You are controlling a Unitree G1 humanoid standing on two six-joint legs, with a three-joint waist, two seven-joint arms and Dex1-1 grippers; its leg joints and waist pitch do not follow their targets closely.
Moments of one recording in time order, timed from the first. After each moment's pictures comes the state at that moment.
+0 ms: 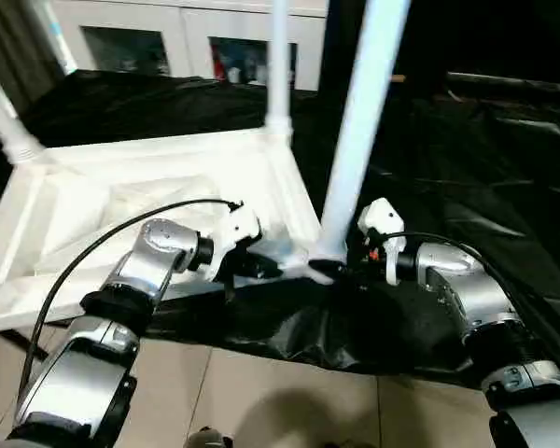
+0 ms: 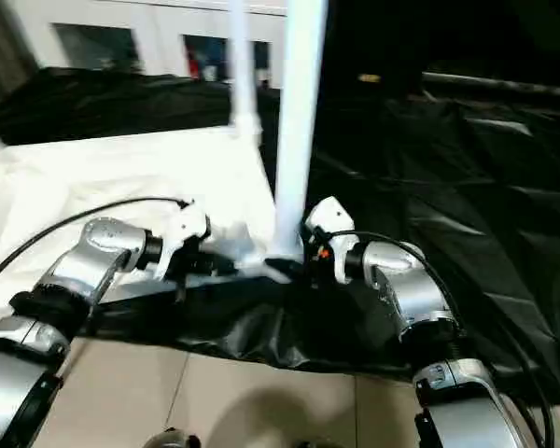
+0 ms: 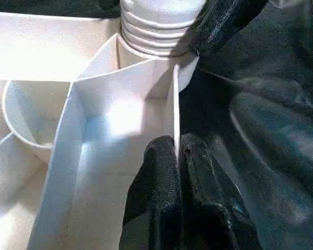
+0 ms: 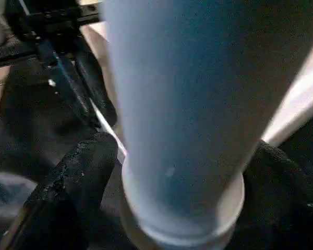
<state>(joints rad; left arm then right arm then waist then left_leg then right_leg) -0.71 0.33 -0.25 0.80 0.03 0.04 -1.28 -0.54 -0.32 0.15 0.59 0.12 0.11 1.07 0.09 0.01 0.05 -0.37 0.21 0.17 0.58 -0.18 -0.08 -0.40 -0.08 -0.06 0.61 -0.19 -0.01</state>
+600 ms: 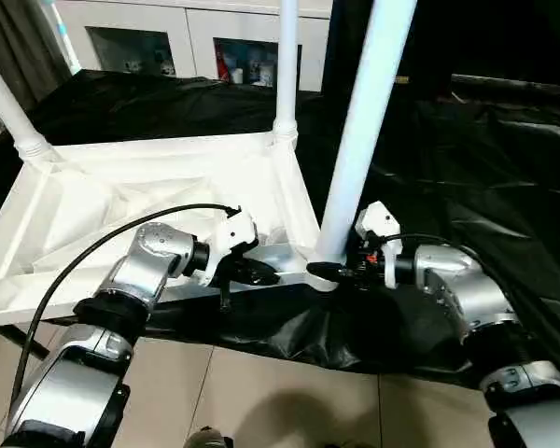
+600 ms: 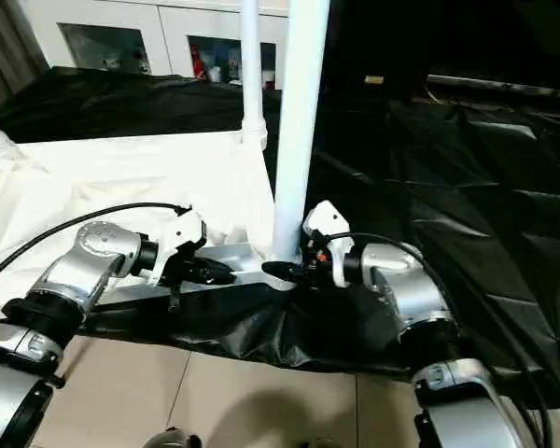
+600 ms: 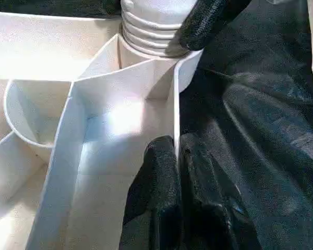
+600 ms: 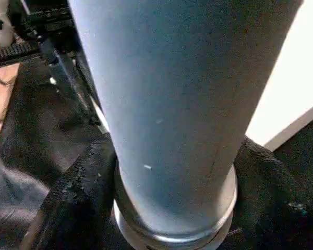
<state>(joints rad) -0.68 0.34 -0.24 0.76 0.02 0.05 -1.27 -0.53 -0.29 0.14 0.59 0.12 0.12 1.03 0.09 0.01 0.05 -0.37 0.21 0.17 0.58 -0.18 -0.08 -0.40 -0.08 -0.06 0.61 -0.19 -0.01</state>
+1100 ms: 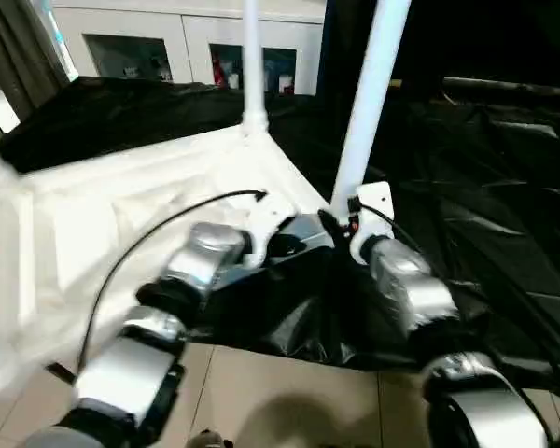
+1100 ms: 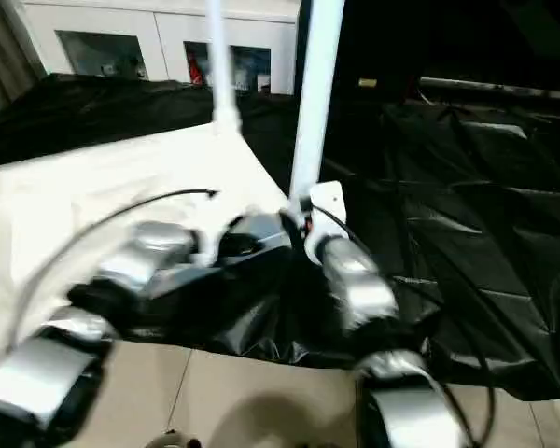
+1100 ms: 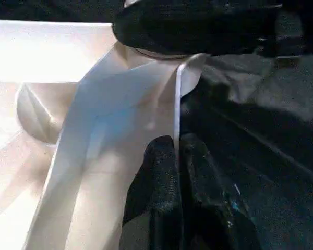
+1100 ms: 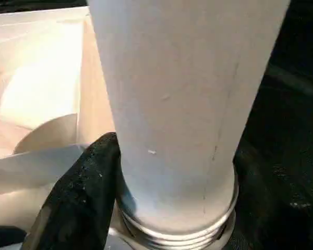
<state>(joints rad) -0.80 0.10 -0.19 0.95 0.08 0.15 -0.77 -0.63 -0.01 -0.03 0.78 0.04 0.10 0.17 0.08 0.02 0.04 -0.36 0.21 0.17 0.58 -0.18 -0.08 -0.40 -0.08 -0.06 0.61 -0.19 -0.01</state>
